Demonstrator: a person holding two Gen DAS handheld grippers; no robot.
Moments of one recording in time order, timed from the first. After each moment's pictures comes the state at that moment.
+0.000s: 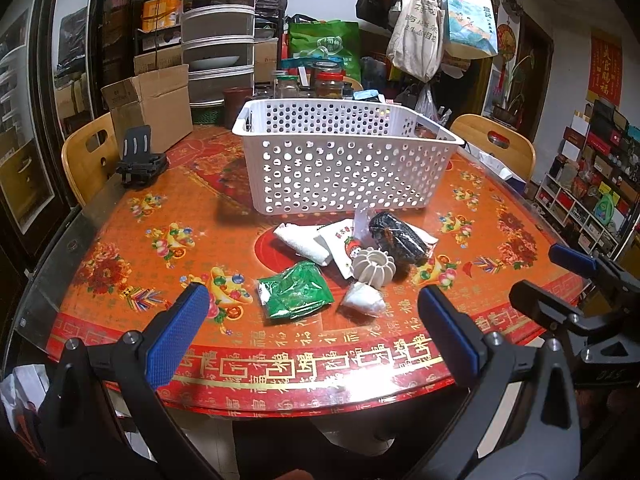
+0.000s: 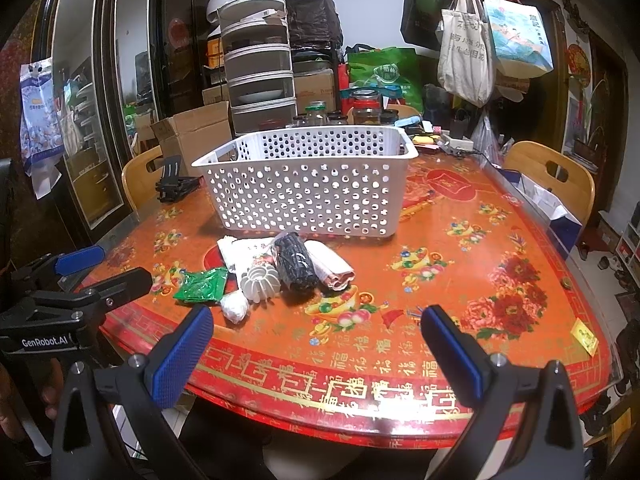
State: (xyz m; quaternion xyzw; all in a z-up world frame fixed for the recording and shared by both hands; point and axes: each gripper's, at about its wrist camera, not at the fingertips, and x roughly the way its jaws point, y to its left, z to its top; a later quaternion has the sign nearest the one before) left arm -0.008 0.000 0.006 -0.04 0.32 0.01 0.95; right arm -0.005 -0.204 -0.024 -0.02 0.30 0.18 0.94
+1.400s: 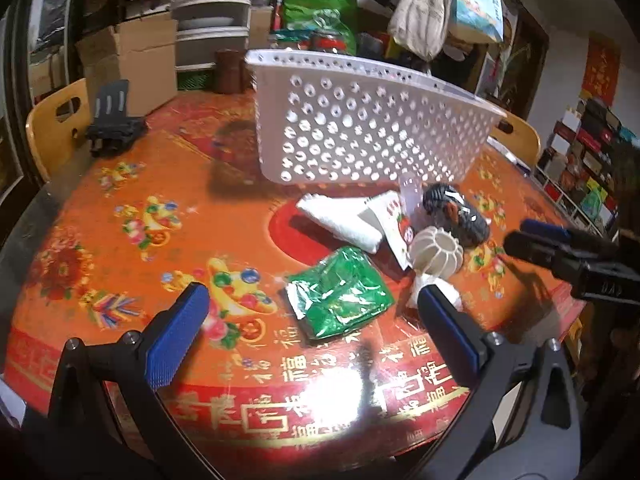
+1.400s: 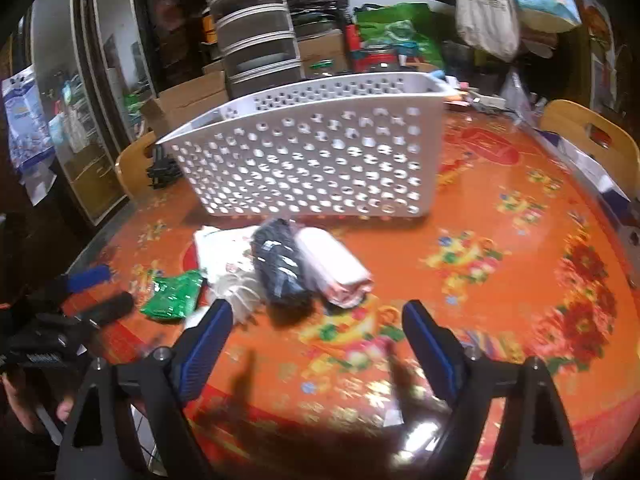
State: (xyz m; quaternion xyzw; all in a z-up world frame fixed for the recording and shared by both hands) left arm 0.057 0.053 -0.070 -0.06 0.36 -0.04 0.93; right arm 0.088 -0.187 -0.073 0.01 0.36 0.23 0.91
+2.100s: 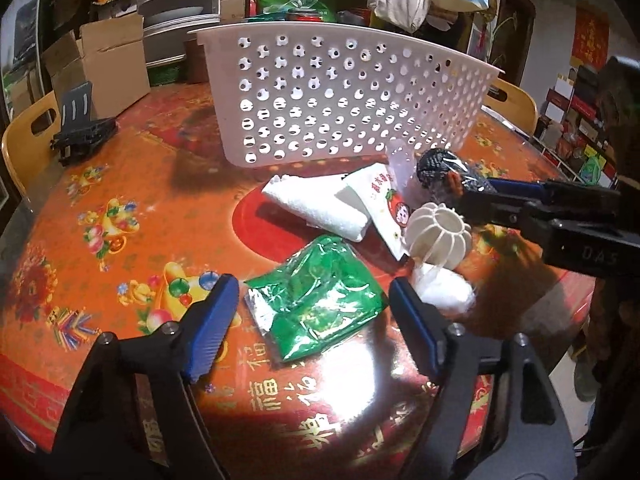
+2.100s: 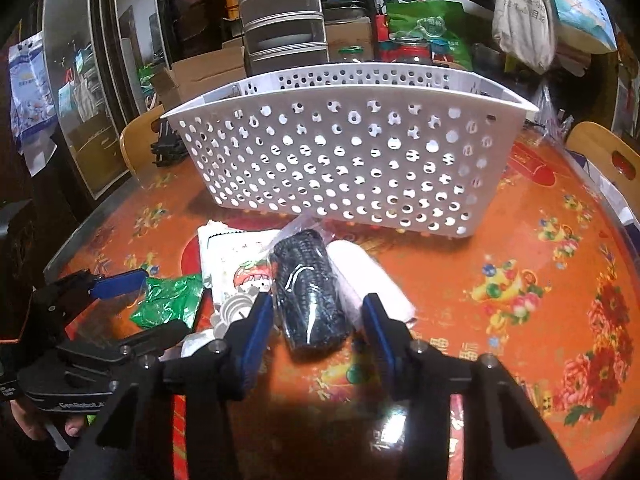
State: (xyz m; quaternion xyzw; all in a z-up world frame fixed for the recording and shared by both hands) left arm 0.091 0.028 -0.098 -0.02 0.38 -0.05 0.92; right arm 0.116 -0.142 -0.080 -0.04 0.37 0.25 0.89
